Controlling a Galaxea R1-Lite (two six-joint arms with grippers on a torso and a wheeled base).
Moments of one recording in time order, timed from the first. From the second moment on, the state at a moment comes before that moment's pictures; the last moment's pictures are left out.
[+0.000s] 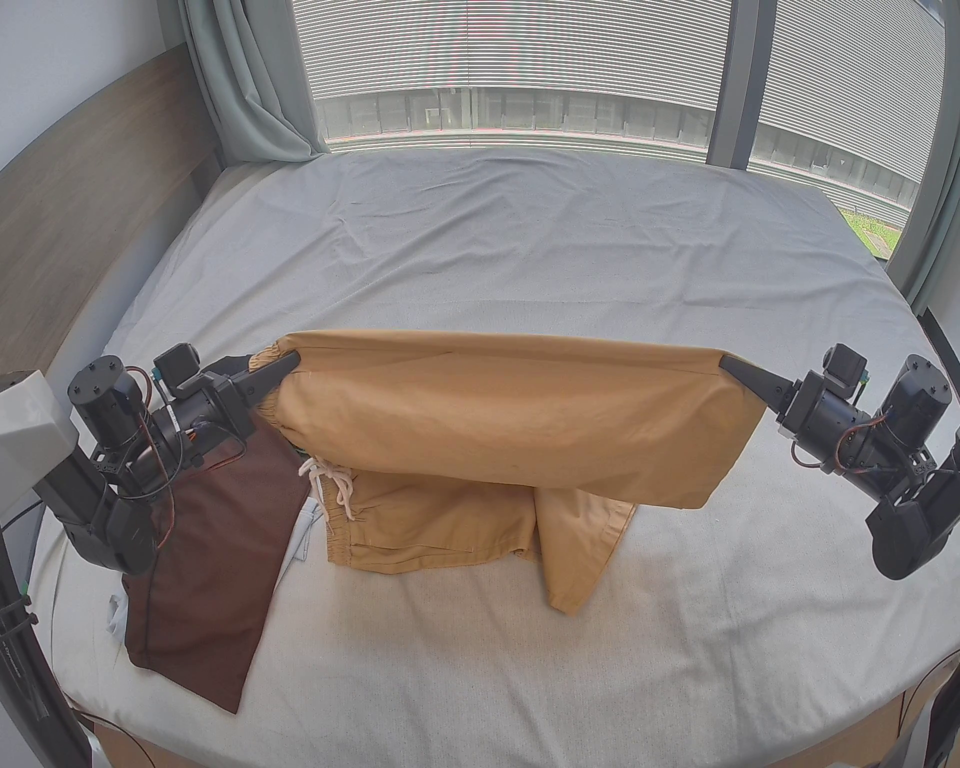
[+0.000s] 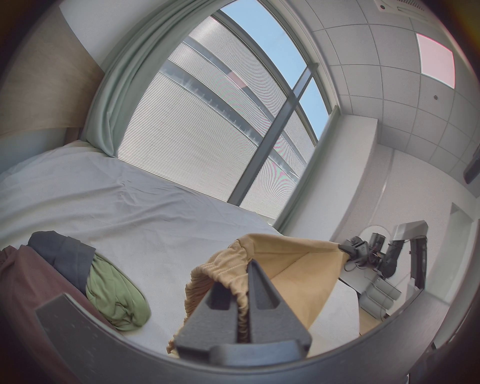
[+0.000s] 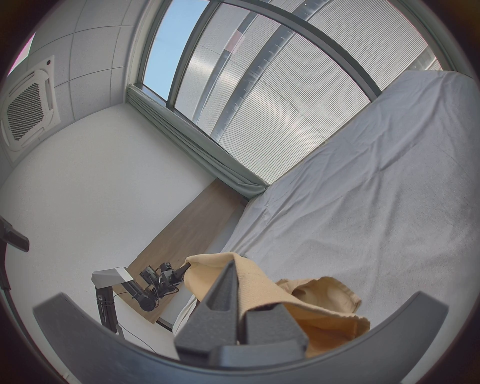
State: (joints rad) left arm -0.01 2.06 -0.72 -1.55 -0.72 -0.44; right arm 0.11 1.89 -0.54 -1.54 0.66 0.71
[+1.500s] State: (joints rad) left arm -0.08 2.44 -1.24 -1.55 -0.38 -0.62; right arm 0.07 2.41 -1.30 -1.51 0.66 0.73
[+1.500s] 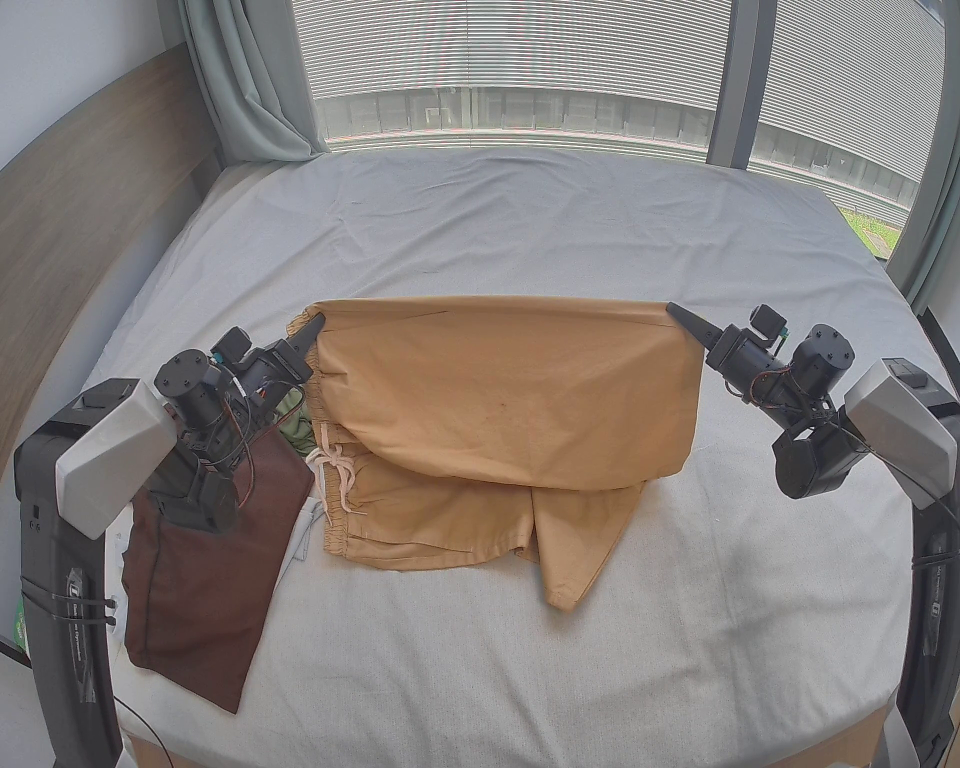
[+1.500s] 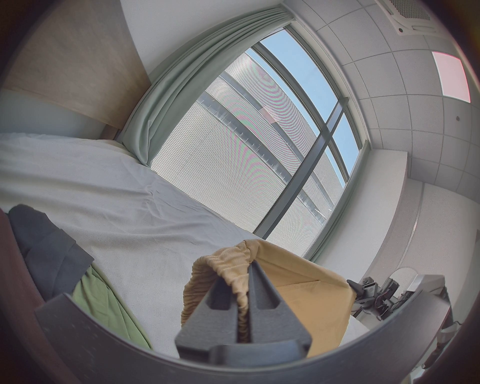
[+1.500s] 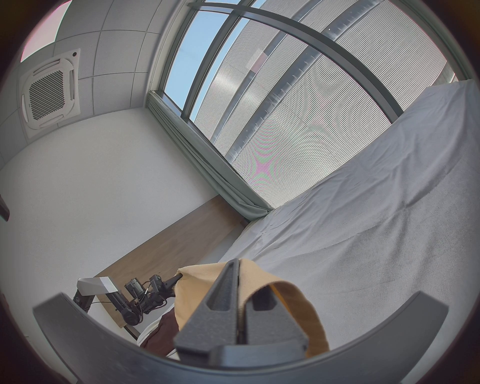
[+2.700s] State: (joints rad) left arm -0.07 2.59 -1.47 -1.54 -0.37 -0.71; right arm 0.07 2.67 -1.83 -1.28 0.66 0.72
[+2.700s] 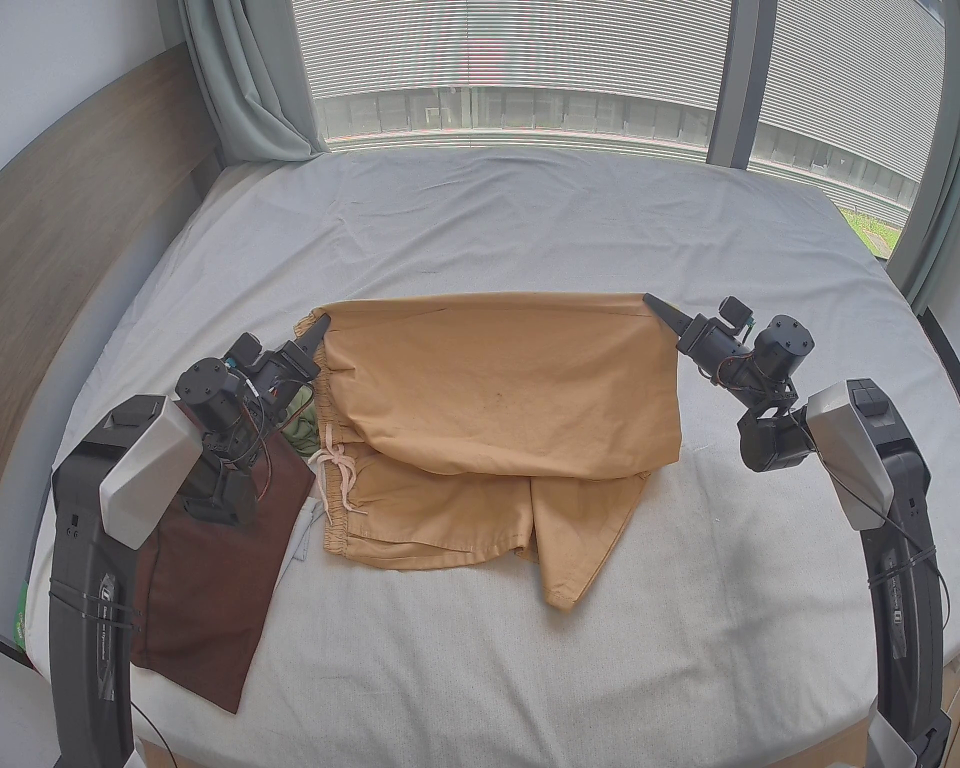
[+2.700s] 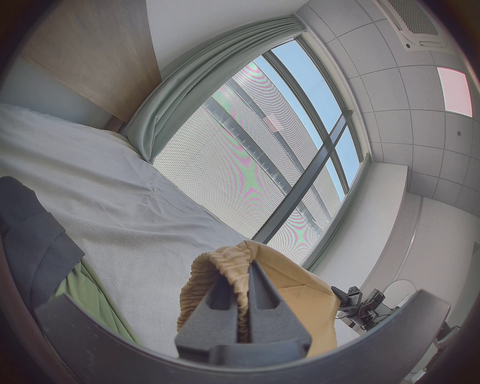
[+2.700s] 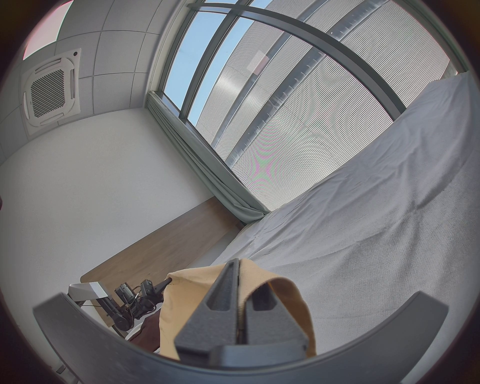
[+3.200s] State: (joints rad) left arm -0.07 2.58 -1.39 -1.52 -0.38 -0.80; right arm 0.07 2.66 -1.78 -1.28 0.65 0.71
